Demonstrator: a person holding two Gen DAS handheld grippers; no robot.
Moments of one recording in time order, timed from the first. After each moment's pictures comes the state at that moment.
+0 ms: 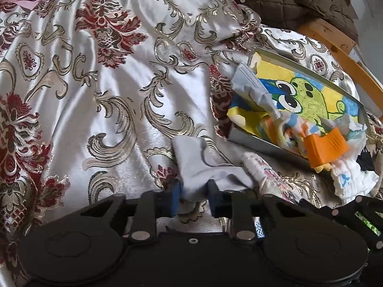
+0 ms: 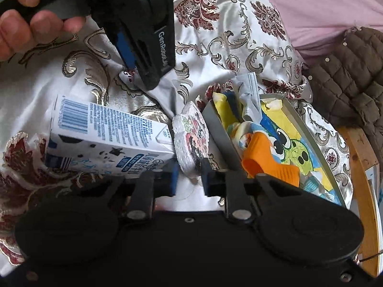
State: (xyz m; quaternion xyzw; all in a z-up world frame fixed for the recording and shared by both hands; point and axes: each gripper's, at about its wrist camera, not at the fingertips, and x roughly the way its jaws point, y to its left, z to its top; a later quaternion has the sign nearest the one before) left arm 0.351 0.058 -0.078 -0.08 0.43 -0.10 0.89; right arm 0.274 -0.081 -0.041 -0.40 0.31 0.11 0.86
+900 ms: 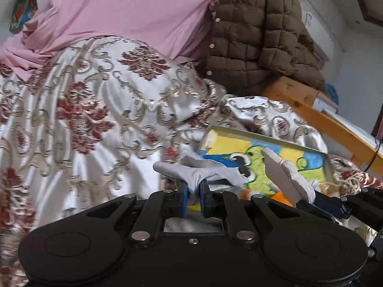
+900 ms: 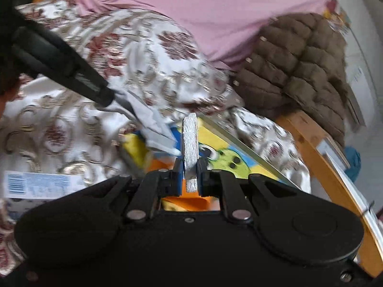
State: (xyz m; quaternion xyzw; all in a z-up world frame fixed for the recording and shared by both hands) left arm 0.320 -0.002 -0.012 -0.09 0.25 -0.12 0.96; right arm 0.290 -0.170 0.033 -0.27 0.20 -0.02 0.94
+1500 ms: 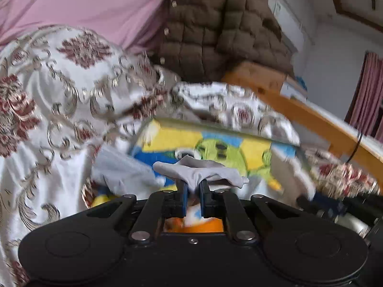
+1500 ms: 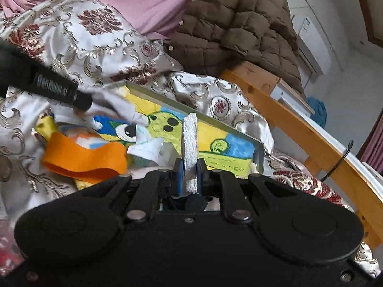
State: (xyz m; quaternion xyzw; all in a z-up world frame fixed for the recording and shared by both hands) left arm 0.377 -0.088 -0.051 -0.08 0.26 -0.21 0.94; right arm 0.326 -0.262 -0.002 -0.20 0.22 -0.15 0.94
